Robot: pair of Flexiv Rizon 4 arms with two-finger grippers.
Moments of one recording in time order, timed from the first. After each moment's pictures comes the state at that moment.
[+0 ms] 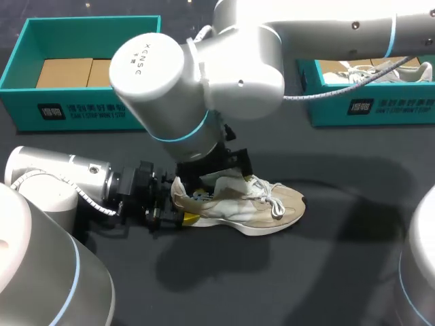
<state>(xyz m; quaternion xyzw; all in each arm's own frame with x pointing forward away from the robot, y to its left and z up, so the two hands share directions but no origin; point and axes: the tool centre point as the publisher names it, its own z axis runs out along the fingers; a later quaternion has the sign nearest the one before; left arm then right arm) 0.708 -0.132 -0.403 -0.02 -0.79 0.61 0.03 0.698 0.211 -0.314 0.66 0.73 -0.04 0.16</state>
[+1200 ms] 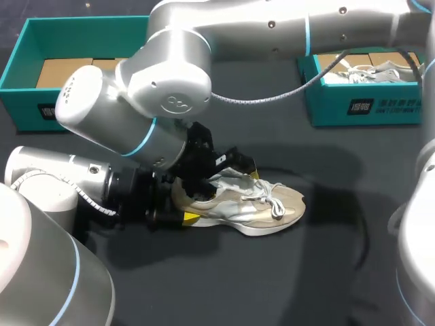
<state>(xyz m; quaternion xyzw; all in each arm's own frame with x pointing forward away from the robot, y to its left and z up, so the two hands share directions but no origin) 0.708 -0.132 -0.403 -0.02 -0.79 0.61 0.03 0.696 0.179 -0.322 0.62 0.70 -0.23 0.26</state>
